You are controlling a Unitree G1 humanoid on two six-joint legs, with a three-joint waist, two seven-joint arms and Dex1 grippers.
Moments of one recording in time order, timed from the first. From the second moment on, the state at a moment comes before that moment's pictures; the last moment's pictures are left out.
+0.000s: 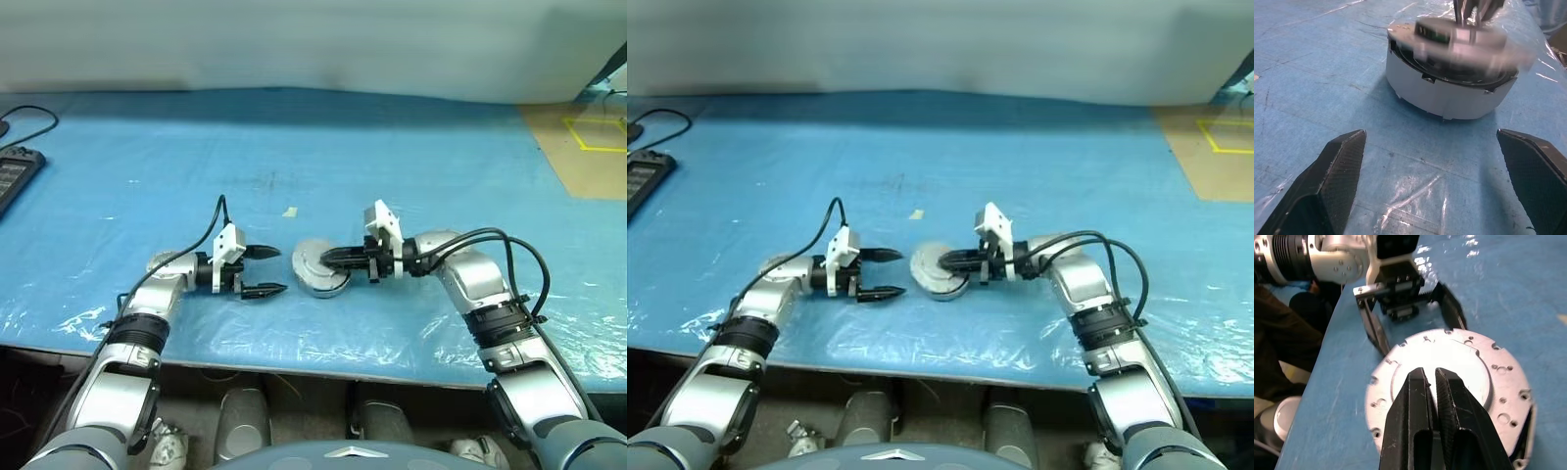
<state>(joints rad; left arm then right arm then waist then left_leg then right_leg) -0.50 0.41 -0.08 0.62 -0.23 -0.08 -1.37 -0.52 -0.44 0.23 0.17 0.26 0.39 1.25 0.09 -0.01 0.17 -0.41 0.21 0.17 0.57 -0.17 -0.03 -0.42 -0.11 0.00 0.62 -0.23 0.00</state>
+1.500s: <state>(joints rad) -0.50 0.41 -0.08 0.62 -0.23 -0.08 -1.37 -0.52 -0.42 0.27 0.15 0.21 0.27 1.16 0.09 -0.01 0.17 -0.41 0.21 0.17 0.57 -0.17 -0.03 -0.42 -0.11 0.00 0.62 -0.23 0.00</state>
